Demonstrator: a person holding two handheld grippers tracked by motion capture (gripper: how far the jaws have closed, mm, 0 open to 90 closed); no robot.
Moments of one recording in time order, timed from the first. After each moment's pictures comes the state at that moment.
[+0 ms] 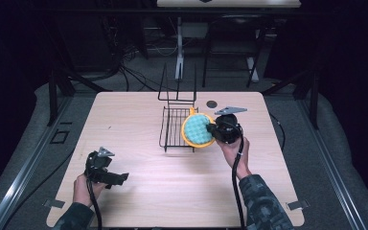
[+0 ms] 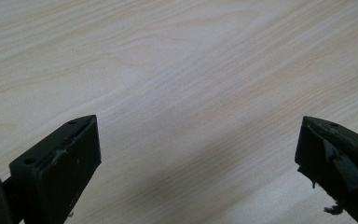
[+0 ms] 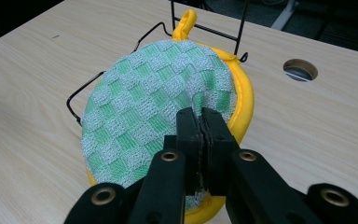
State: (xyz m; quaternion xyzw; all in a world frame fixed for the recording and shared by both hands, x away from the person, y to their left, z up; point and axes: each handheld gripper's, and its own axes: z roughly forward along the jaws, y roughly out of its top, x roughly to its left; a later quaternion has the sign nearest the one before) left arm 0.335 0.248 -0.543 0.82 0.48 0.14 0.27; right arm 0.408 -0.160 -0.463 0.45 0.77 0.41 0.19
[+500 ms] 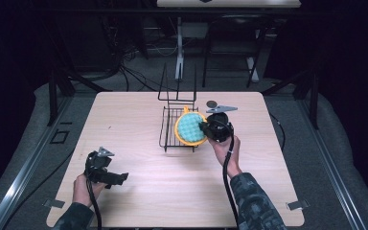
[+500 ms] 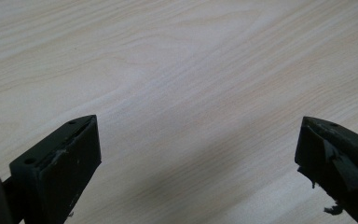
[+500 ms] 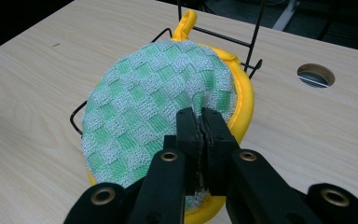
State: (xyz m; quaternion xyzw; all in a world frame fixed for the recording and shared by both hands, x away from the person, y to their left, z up) left arm 0.335 0.248 -0.542 0.82 0.48 0.14 0.27; right arm 0.418 -0.139 -0.469 0.47 0.76 0.41 0.19
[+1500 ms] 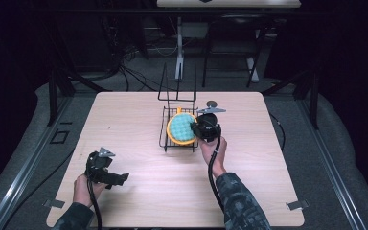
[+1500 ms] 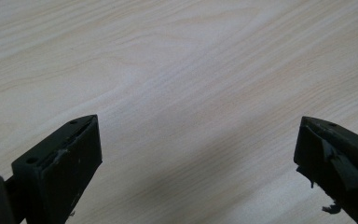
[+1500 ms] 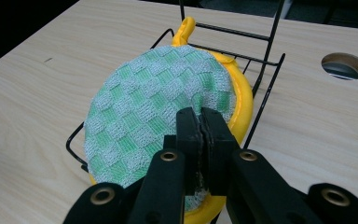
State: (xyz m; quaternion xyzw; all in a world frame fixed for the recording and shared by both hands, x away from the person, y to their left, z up) left arm 0.335 0.246 -0.543 0.83 0.48 0.14 0.26; right arm 0.435 -0.107 -0.493 0.51 0.73 0.42 0.18
